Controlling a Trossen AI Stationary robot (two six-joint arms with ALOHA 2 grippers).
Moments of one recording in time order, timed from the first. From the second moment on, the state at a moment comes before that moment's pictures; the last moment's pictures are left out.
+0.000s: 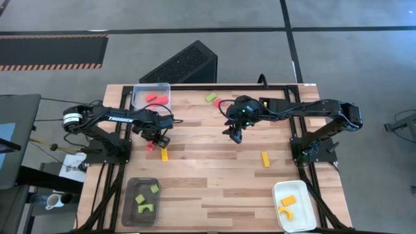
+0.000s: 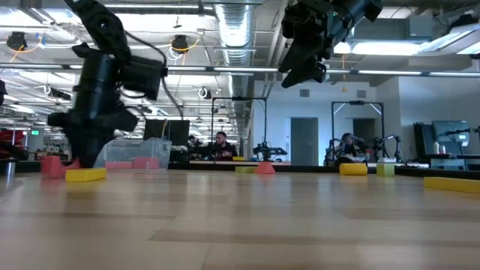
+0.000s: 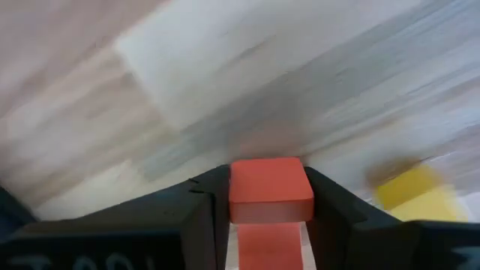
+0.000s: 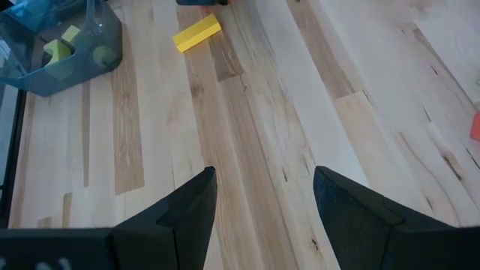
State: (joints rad) left arm 0.33 1.44 0.68 -0.87 -0.01 -0.74; right arm -0.18 1.42 1.10 -0.44 -0.16 0.22
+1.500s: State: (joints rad) left arm 1.04 1.53 1.08 -0.80 -0.28 -0.28; right arm -0.17 1.43 1.10 -0.41 -0.16 0.34
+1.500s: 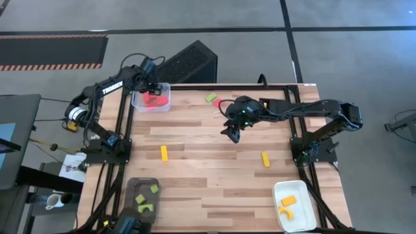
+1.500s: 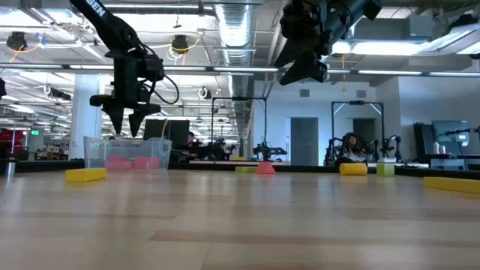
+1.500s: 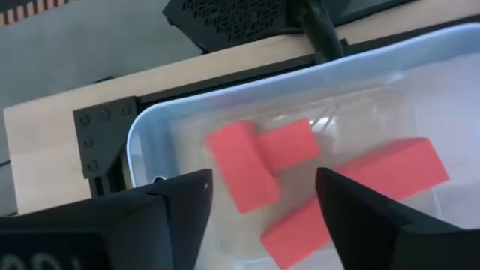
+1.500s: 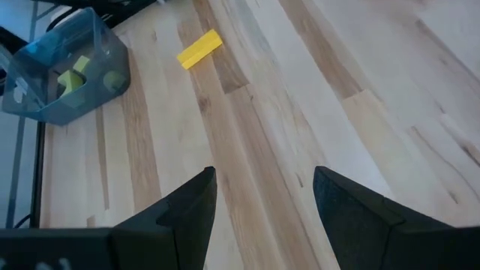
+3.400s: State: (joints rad) left arm 0.52 1.02 0.99 -0.57 0.10 -0.47; right arm -1.07 1.63 1.10 -0.95 -0.01 0.28
